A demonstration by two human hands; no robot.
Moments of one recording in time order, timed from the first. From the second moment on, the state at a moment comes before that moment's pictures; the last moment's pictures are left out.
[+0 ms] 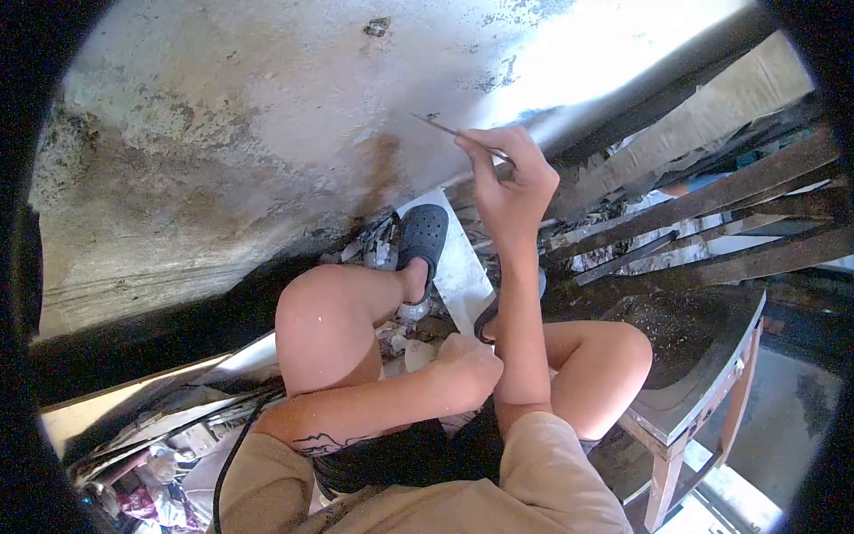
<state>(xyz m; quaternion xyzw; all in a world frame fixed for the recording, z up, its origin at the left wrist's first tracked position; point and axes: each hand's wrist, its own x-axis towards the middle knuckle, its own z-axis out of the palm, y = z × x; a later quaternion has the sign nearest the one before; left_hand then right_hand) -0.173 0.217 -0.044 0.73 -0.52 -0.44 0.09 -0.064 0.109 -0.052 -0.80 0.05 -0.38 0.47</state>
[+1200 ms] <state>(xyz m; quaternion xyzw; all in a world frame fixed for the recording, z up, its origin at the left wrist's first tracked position) -0.185 0.191 -0.052 0.70 -0.53 -0.48 -0.08 -0.059 0.126 -0.073 -0.80 0.01 -0.34 0.49</state>
